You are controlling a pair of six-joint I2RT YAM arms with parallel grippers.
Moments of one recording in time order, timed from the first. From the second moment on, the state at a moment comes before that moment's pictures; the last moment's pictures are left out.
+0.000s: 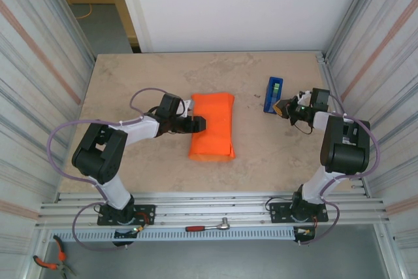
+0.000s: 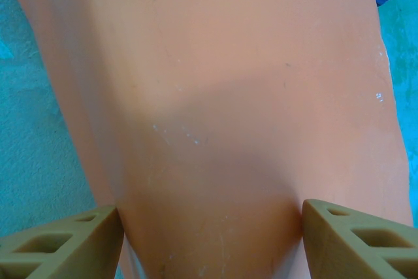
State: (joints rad) left arm -0.48 1.71 0.89 -0.06 0.45 -0.45; right arm -0.20 1.71 0.83 0.06 -0.86 0.89
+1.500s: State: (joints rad) left arm -0.48 1.71 0.89 -0.06 0.45 -0.45; right arm -0.11 1.78 0.83 0.14 -0.86 0.96
